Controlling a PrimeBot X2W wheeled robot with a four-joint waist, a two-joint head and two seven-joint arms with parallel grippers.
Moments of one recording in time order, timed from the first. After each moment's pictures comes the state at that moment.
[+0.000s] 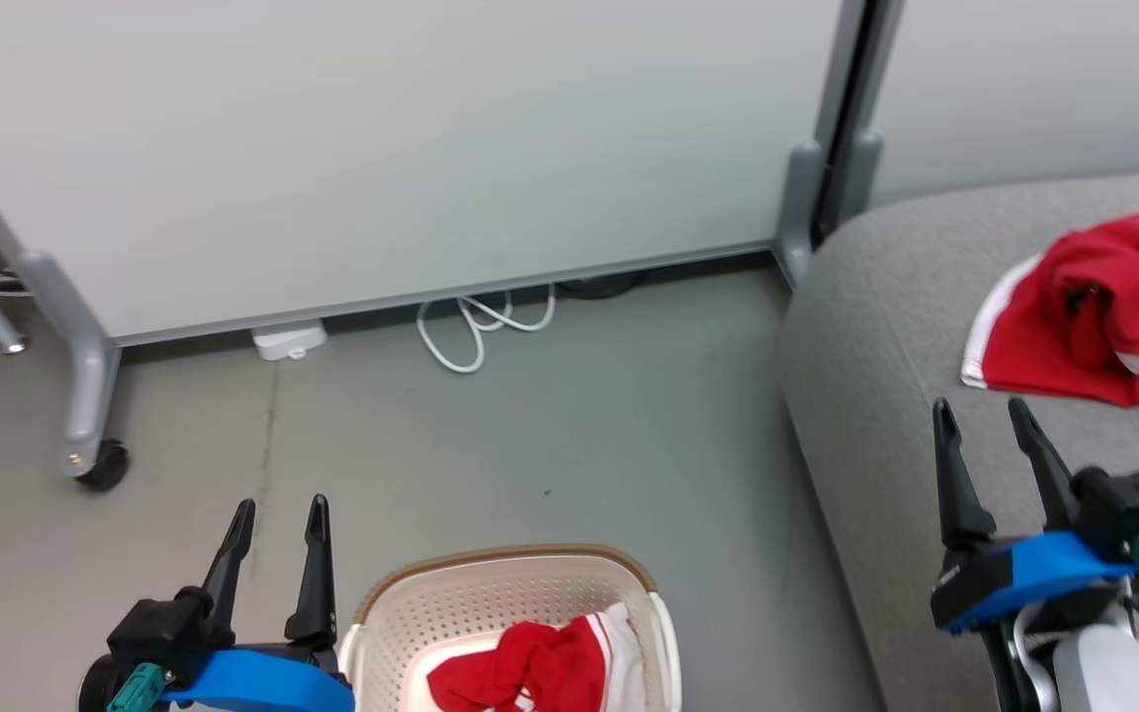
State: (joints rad) left arm -0.04 0.14 -0.11 0.30 -0.32 -0.12 -0.26; right arm -0.24 -0.05 -0.13 0.36 0.08 0.13 -0.19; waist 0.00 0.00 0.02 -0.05
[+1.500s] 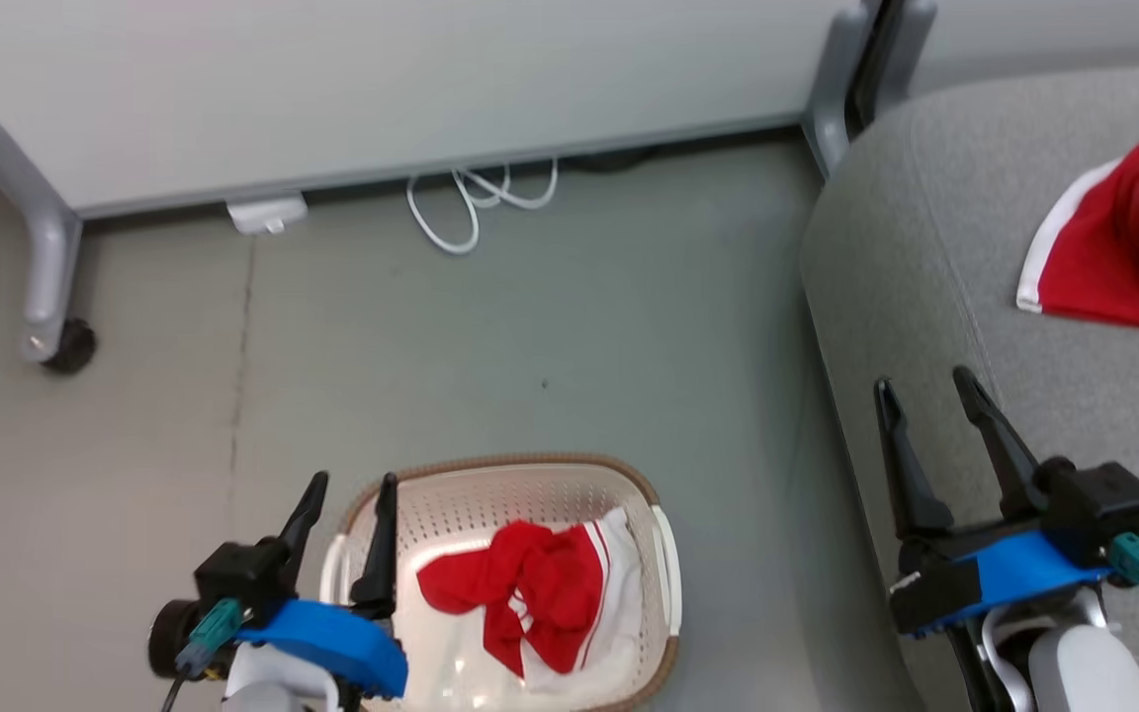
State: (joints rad) left arm -0.15 0.12 -0.21 0.48 -0.32 -0.13 -0.26; right arm -0.12 -0.05 0.00 0.08 0.12 0.13 -0.11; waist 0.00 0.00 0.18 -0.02
